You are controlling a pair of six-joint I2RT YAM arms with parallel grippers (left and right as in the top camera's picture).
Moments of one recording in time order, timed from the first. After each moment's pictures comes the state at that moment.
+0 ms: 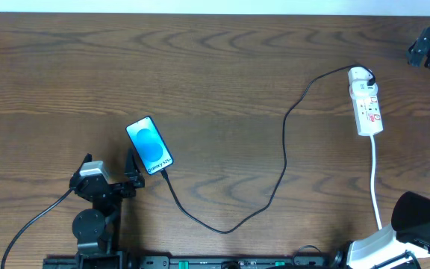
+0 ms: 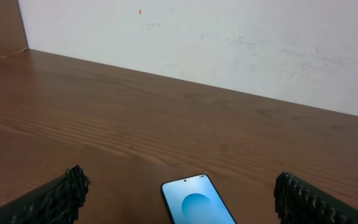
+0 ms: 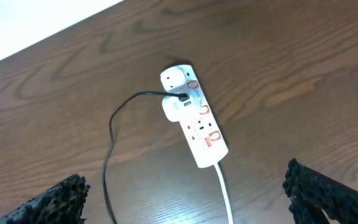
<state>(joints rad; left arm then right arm) 0.07 0.01 0.02 -0.11 0.01 -0.17 -0.38 1.80 2.21 -1.39 -0.16 0.05</state>
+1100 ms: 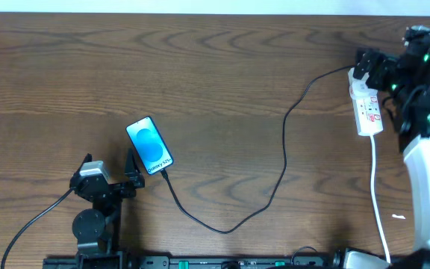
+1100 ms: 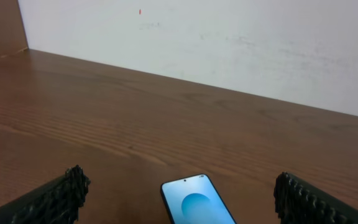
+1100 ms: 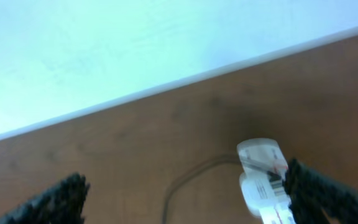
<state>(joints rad) 0.07 0.01 0.02 -0.11 0.01 -0.17 -0.22 1.38 1.11 -0.18 -0.24 0.20</state>
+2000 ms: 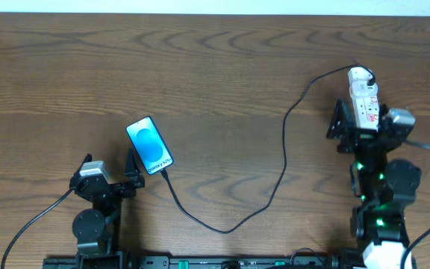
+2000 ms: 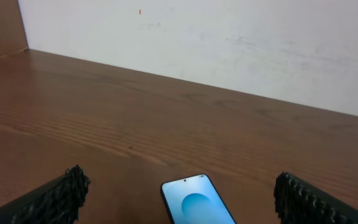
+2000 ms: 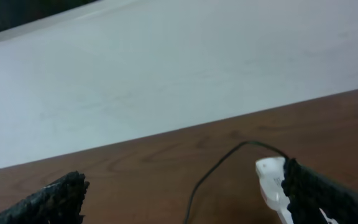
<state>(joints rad) 0.07 0.01 0.02 -0.11 0.01 -0.17 -0.06 0.75 0.35 0.39 -0.08 0.25</state>
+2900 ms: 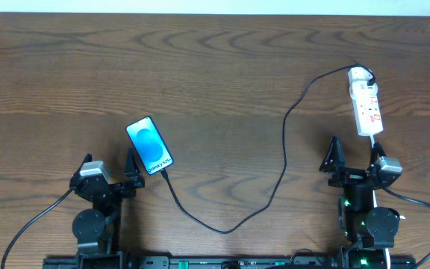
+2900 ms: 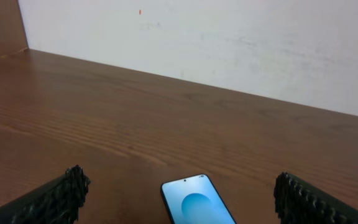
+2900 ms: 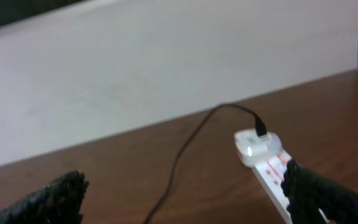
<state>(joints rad) 0.07 0.01 0.02 -0.11 0.01 -0.17 0.01 0.25 0.01 0.29 0.07 0.26</state>
